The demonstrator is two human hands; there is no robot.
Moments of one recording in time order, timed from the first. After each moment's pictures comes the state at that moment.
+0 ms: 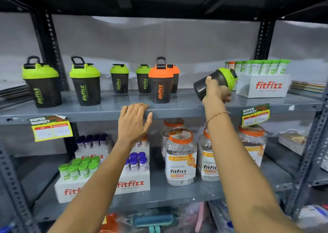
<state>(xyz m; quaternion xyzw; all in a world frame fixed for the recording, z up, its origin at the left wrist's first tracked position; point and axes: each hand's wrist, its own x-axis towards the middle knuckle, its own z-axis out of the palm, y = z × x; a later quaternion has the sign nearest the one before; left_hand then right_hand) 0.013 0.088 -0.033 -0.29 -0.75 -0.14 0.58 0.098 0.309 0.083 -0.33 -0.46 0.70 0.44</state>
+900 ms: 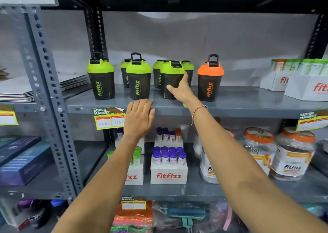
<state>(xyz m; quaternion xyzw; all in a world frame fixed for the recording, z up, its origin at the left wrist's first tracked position) -0.019 -0.049 -0.035 -0.25 -0.78 -0.10 0.56 0.007 0.119 0.070 0.00 -0.81 0.54 0.22</state>
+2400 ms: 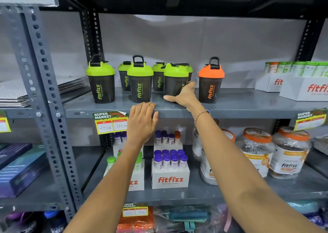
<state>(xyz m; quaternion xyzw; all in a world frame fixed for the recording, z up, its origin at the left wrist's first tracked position) -0.024 -0.049 -0.038 -0.26 -0.77 -0.12 0.57 -0.004 0.122 0.064 -0.11 -0.85 0.46 0.23</state>
